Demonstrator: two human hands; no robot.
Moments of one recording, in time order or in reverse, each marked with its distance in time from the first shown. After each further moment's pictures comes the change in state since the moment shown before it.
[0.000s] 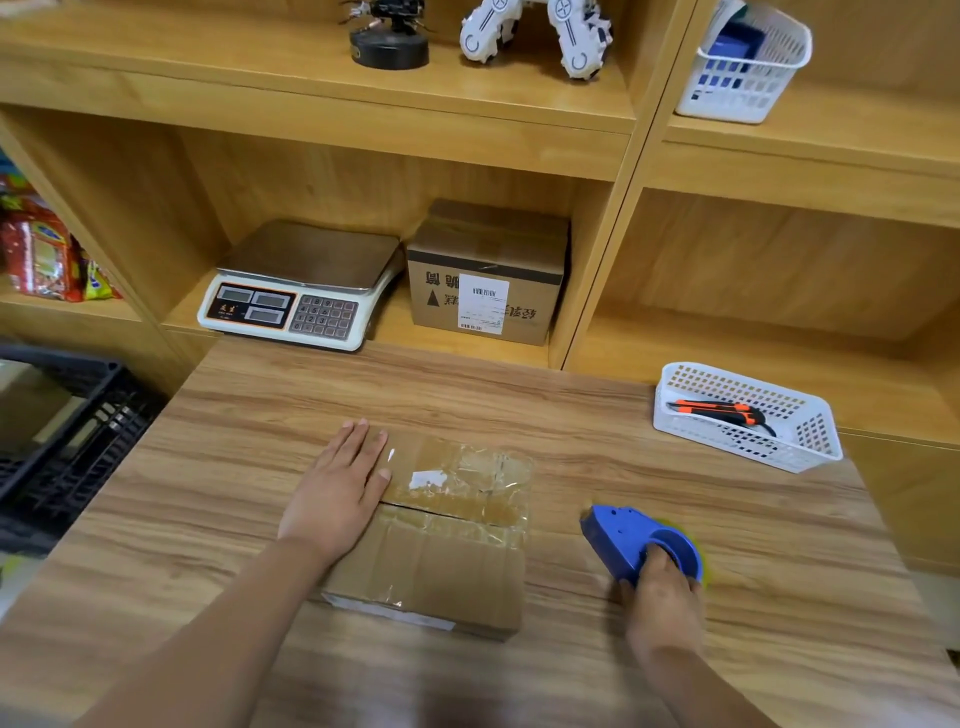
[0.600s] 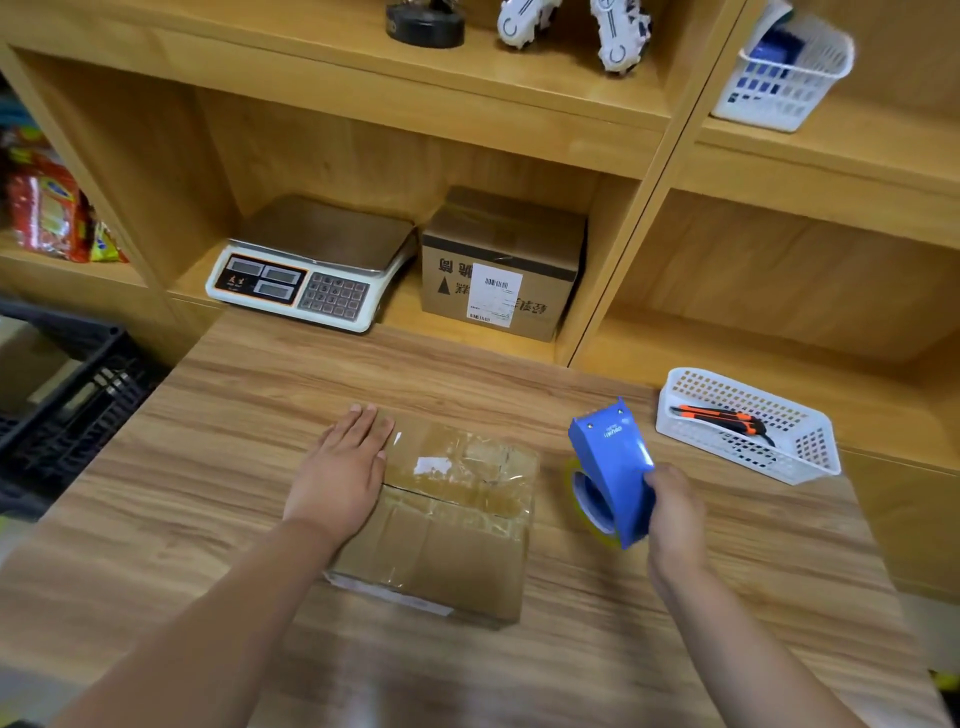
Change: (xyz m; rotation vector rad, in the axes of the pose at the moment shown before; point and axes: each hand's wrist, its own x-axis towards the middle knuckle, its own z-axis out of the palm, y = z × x) left_hand -0.007 0.000 0.011 0.097 0.079 -0.004; right_hand 0.023 -0.074 -0.102 1.257 0.042 0.229
